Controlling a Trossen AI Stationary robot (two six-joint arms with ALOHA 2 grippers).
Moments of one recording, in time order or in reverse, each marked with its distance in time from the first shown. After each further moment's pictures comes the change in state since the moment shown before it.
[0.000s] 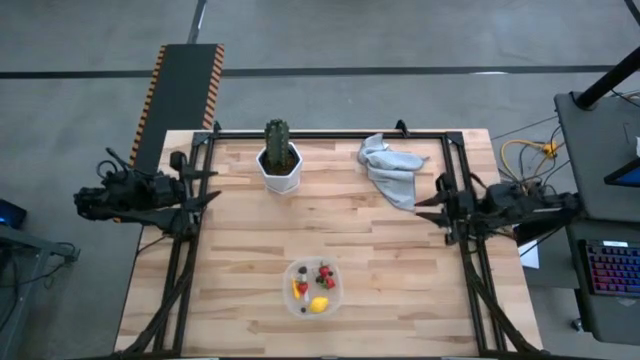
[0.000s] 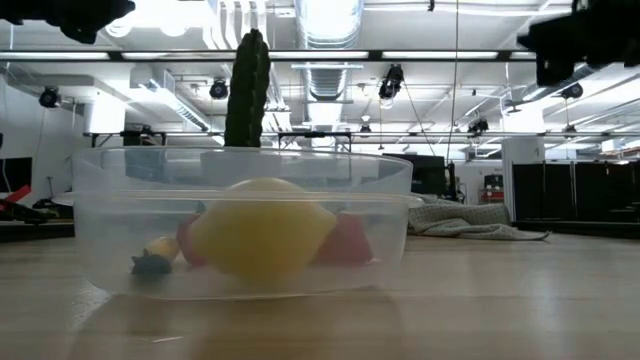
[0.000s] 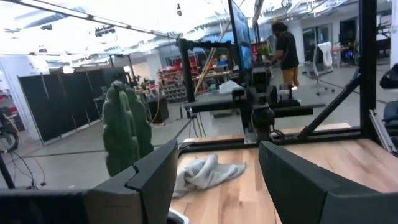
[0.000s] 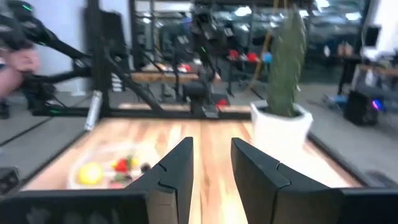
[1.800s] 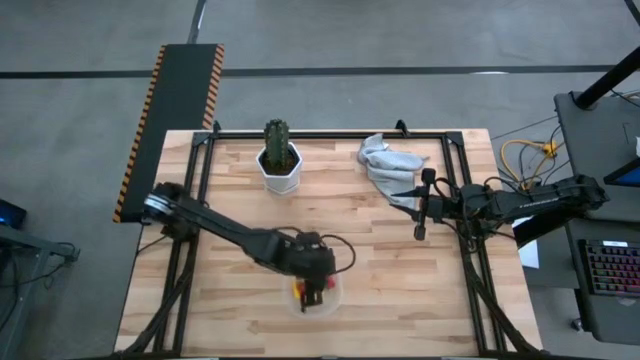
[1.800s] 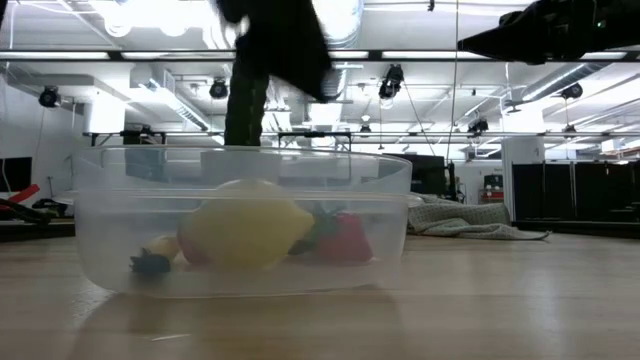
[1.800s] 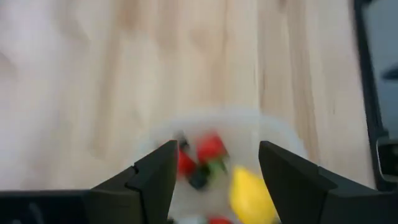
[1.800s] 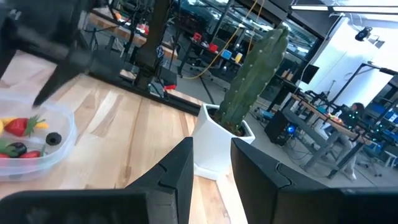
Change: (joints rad) left arm -0.180 1.752 0.996 -0.281 0.268 -0.666; right arm 0.000 0.544 0.083 0.393 0.185 -0.412
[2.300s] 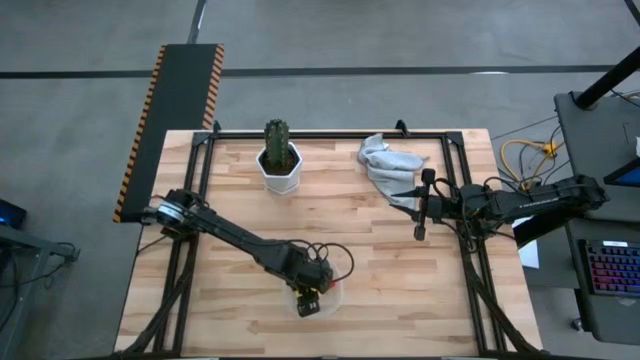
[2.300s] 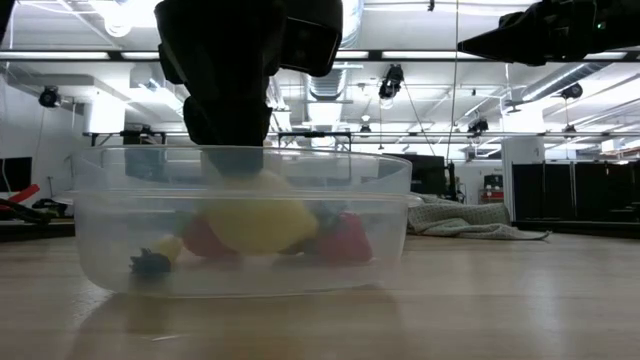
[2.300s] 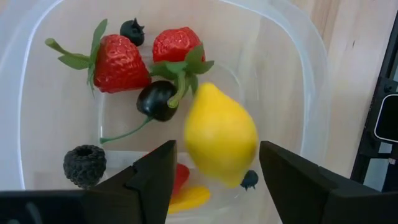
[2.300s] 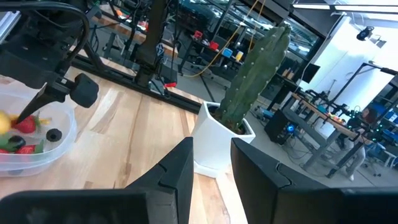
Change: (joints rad) left arm -0.009 0.111 -0.041 -0.043 0.236 -0.249; right arm 0.000 0.001 0.000 -0.010 0.000 -0.007
